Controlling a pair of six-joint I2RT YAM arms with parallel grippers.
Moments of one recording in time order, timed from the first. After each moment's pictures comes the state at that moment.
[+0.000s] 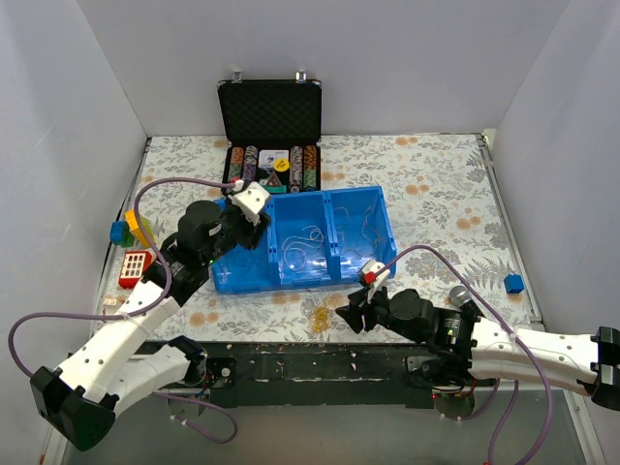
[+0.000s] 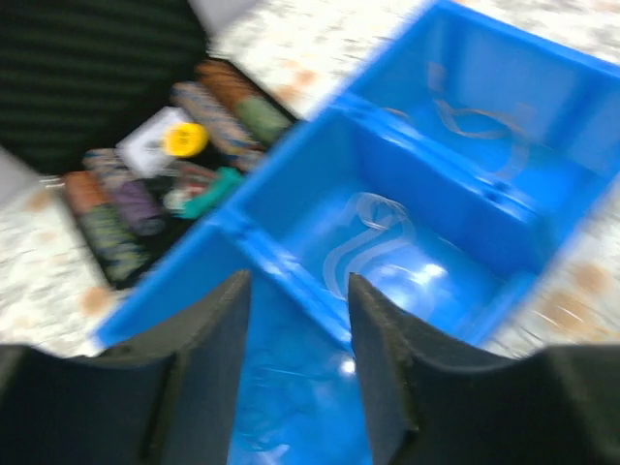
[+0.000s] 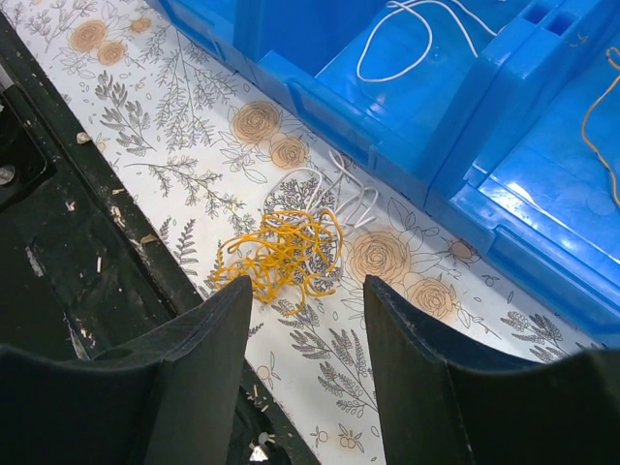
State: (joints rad) left arm -0.58 0.89 0.87 -0.19 -0.03 0.22; right arm 1.27 0.68 0.30 0.03 0.27 0.30
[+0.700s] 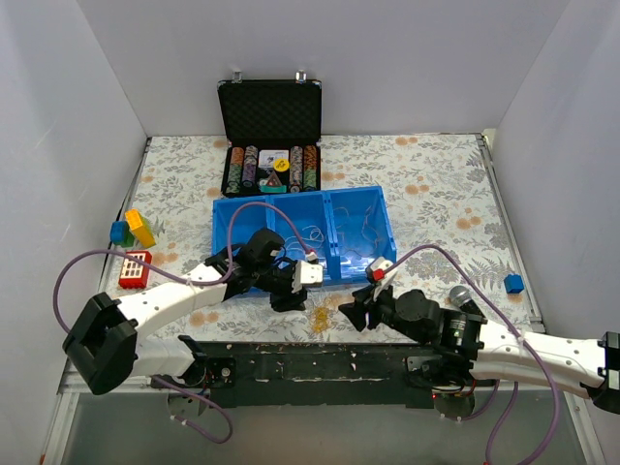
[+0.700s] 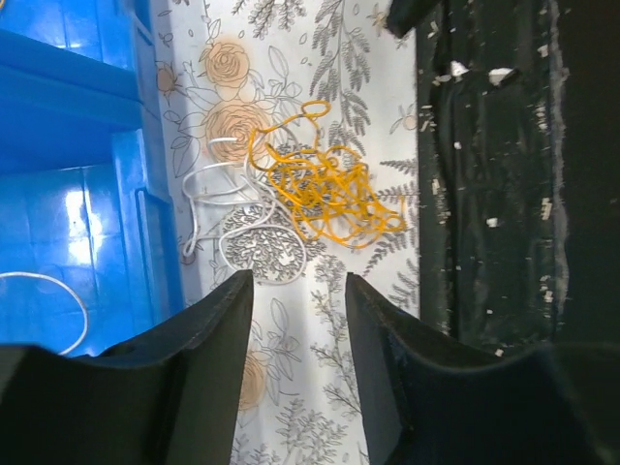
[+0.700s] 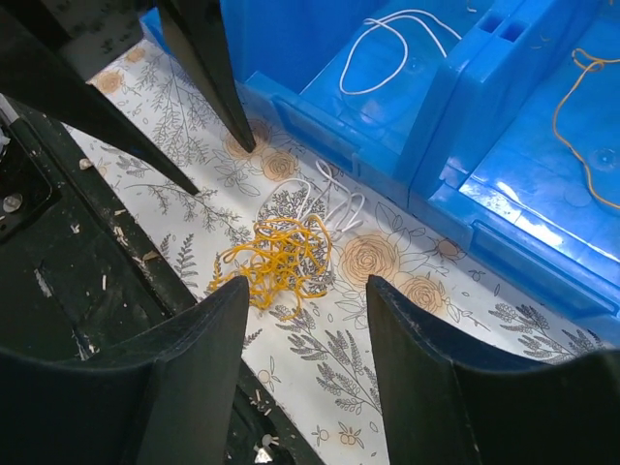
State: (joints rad) left arm -0.79 1.21 0.73 -0.38 0.63 0.56; right arm 1.27 0.61 0.30 -0.01 0.32 0.34
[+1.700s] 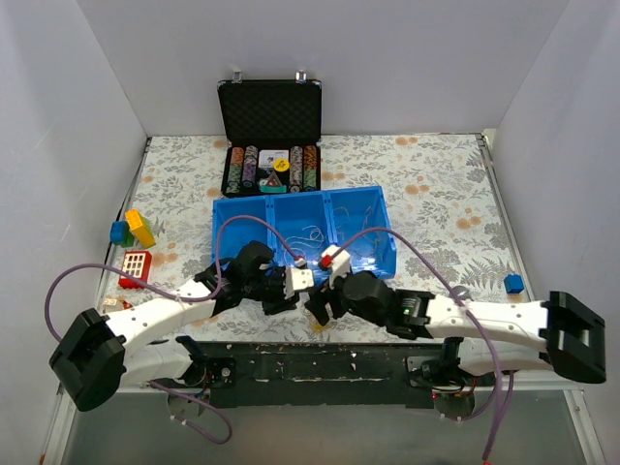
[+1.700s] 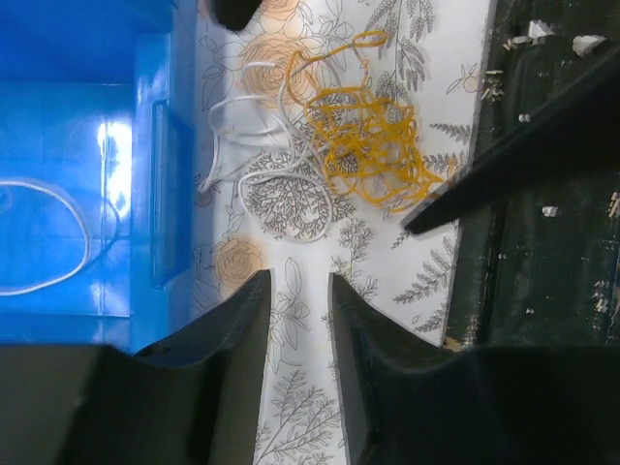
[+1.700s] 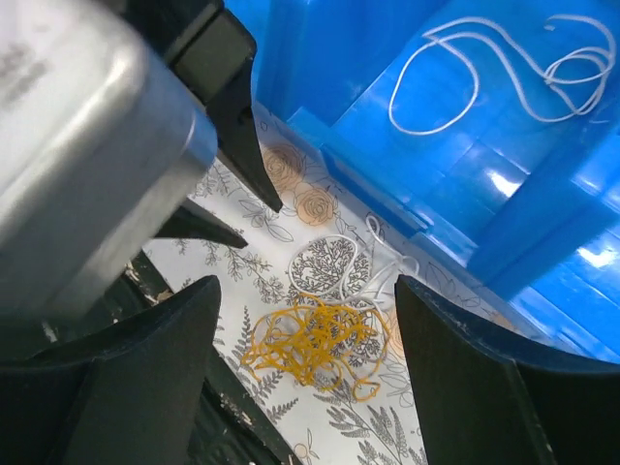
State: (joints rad) left arm -0.79 1.13 0.57 -0.25 0.48 0.49; right arm 1.27 1.05 0.53 0.09 0.27 0.32
